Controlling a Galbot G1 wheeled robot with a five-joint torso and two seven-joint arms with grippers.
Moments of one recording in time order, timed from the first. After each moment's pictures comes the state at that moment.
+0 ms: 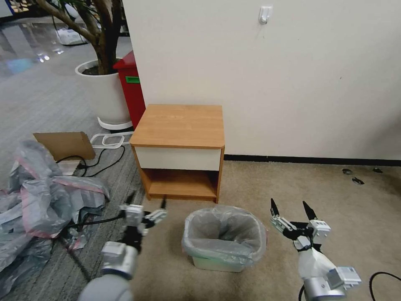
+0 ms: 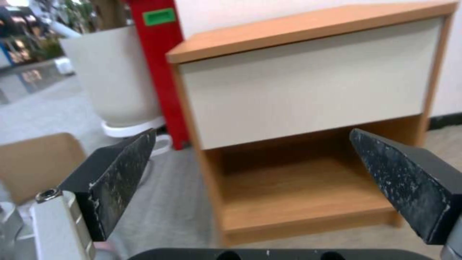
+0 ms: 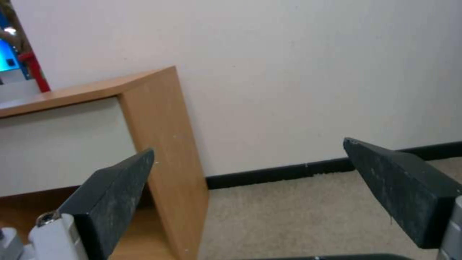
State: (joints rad) left arm 1.74 -1.15 -0.53 -2.20 -0.17 0.00 -0.15; right arm -1.83 1.32 0.55 2.14 0.33 0.23 0.10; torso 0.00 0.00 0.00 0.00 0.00
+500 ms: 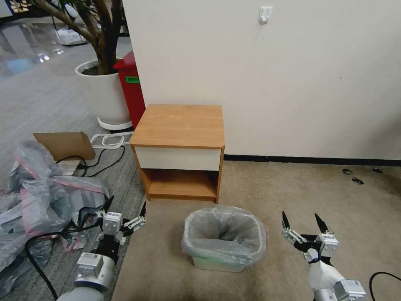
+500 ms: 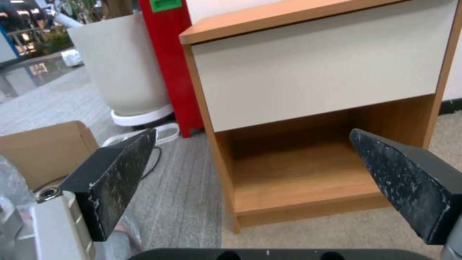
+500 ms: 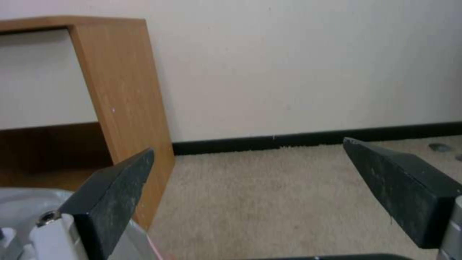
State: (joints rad) left arm 1.79 -1.15 -0.56 -2.21 -0.17 0.00 -0.15; right arm -1.86 1.35 0.61 2.02 0.26 0.27 0.06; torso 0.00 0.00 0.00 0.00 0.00
